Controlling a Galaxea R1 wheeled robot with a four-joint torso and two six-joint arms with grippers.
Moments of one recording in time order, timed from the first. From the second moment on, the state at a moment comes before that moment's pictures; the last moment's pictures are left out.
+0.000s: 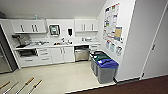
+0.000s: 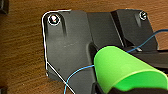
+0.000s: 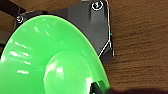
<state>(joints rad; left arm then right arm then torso) 1.54 2.95 -2.63 -0.22 -0.08 0.27 -1.65 2.77 -2.52 -0.19 0.18 0.10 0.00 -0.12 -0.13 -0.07</state>
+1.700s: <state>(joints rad) 1.54 2.95 -2.63 -0.22 -0.08 0.27 -1.65 2.77 -2.52 -0.19 0.18 0.10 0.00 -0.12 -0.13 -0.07</state>
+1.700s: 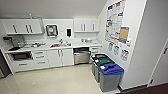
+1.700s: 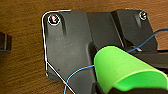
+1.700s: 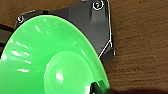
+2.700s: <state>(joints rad) 1.54 2.95 -2.63 -0.22 -0.08 0.27 -1.65 2.77 -2.52 -0.19 0.17 0.10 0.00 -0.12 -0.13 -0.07</state>
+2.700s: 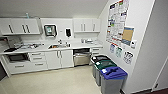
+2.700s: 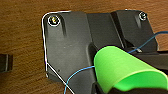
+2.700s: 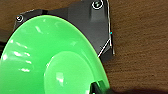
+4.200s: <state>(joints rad) 1.54 2.95 -2.63 -0.22 -0.08 0.27 -1.65 2.77 -2.52 -0.19 0.18 0.10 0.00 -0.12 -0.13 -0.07</state>
